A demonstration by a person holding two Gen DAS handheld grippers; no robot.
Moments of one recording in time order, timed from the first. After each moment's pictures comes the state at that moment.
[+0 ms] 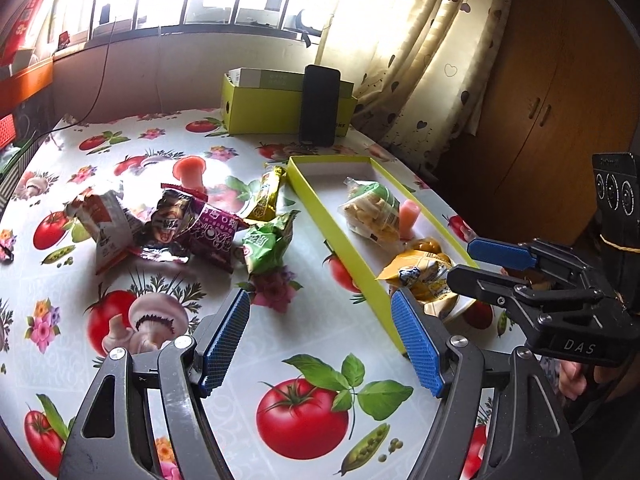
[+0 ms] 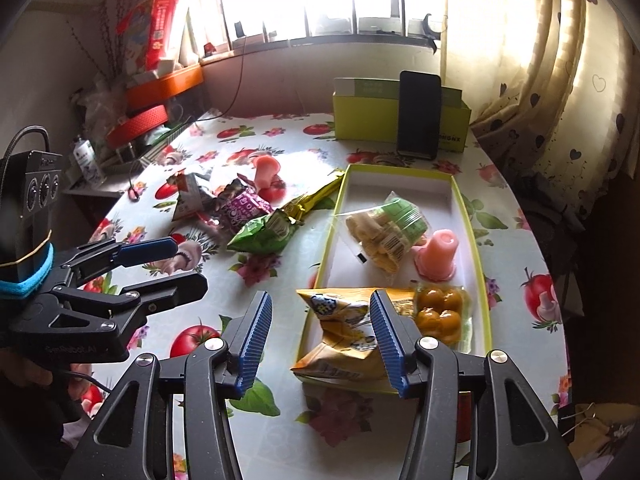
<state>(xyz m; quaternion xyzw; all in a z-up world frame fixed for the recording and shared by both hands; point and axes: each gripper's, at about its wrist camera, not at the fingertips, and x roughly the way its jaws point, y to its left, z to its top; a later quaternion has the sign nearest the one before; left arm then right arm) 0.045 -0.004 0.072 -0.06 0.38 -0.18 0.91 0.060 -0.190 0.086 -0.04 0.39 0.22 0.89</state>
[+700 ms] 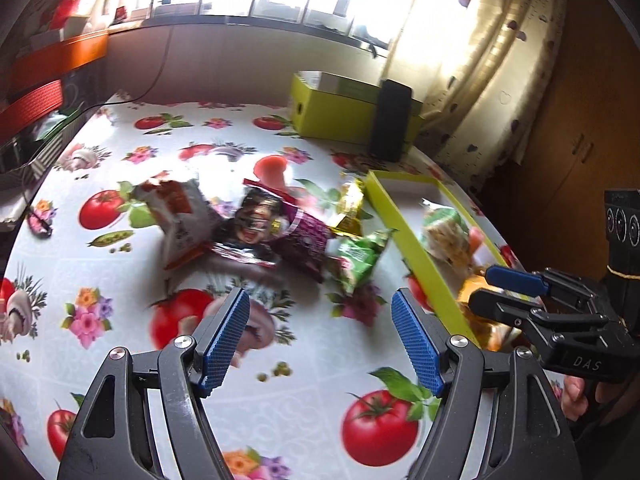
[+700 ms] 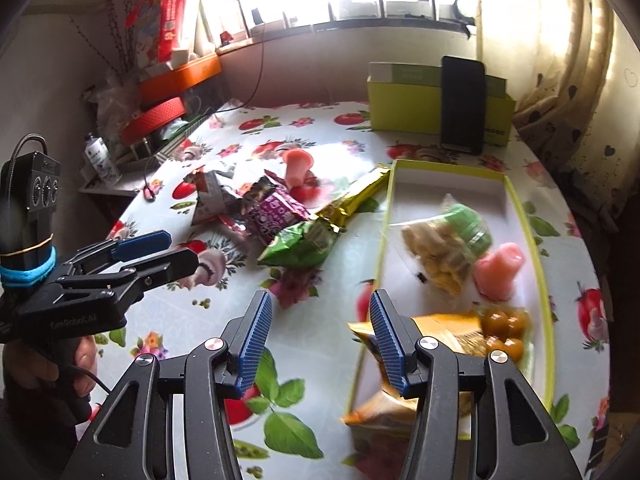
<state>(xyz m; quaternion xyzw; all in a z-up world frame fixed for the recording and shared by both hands) 0.062 0.060 0.064 -0.10 0.38 -0.10 0.91 0.094 -0.145 0.070 -0.02 0.42 0.26 0.87</state>
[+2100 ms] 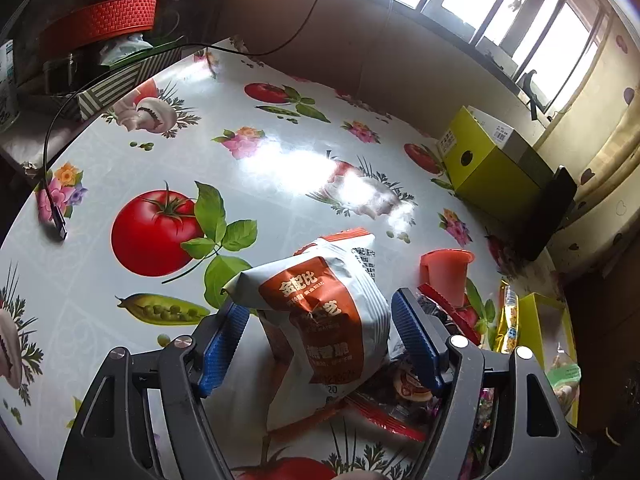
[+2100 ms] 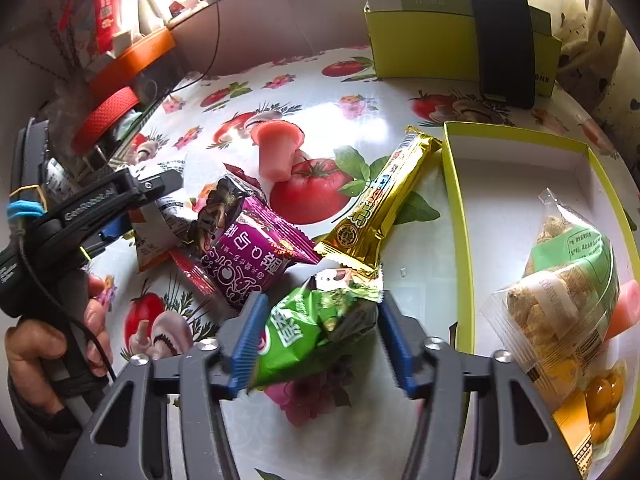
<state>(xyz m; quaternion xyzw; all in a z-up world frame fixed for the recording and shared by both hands) 0.189 0.158 0.011 -0.22 0.40 0.08 0.88 0.191 -0.083 0.010 0.02 0.49 0.22 0.84</state>
